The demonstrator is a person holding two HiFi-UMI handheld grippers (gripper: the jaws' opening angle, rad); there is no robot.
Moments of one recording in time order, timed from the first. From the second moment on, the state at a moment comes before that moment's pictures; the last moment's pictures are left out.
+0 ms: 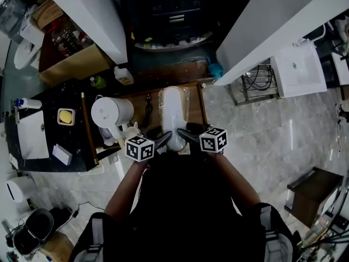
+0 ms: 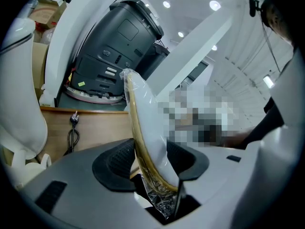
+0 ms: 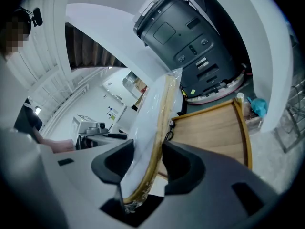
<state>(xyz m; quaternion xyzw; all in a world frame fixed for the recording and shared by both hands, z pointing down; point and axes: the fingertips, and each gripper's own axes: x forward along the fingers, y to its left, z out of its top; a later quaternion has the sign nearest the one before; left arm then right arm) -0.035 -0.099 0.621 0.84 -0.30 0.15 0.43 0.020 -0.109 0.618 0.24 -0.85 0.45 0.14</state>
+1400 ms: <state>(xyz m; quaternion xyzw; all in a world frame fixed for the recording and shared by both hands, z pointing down) -0.026 -0.096 0.747 0.77 -0.30 0.22 0.52 0.026 -0.108 0.746 0.20 -0.79 0.52 0.25</state>
